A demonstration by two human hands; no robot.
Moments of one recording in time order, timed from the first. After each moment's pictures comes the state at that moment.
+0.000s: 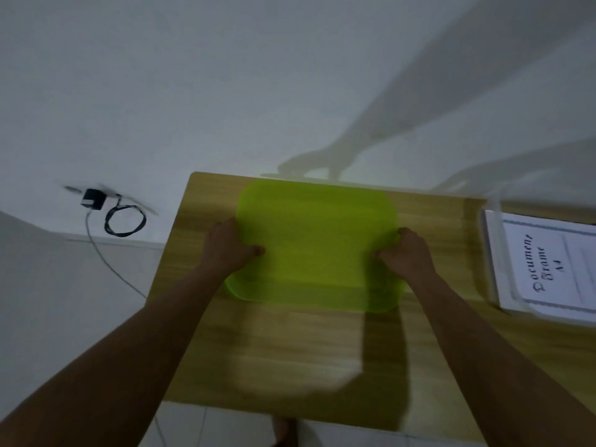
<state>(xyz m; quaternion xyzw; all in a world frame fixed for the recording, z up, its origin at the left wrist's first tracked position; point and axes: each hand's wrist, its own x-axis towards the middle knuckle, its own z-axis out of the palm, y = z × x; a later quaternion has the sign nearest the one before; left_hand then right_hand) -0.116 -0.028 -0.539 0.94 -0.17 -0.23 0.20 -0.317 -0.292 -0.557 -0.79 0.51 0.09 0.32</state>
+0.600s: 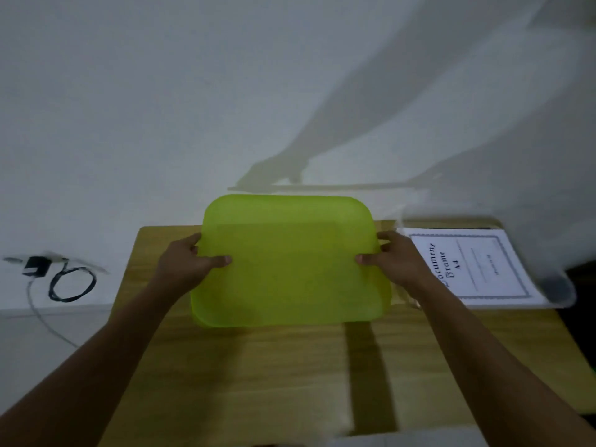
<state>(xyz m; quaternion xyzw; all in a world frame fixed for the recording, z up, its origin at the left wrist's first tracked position) -0.160 -0.064 -0.425 0.88 -0.16 -0.26 0.36 -0.402 -0.335 -0.449 -0.71 0.48 -0.07 0.51</state>
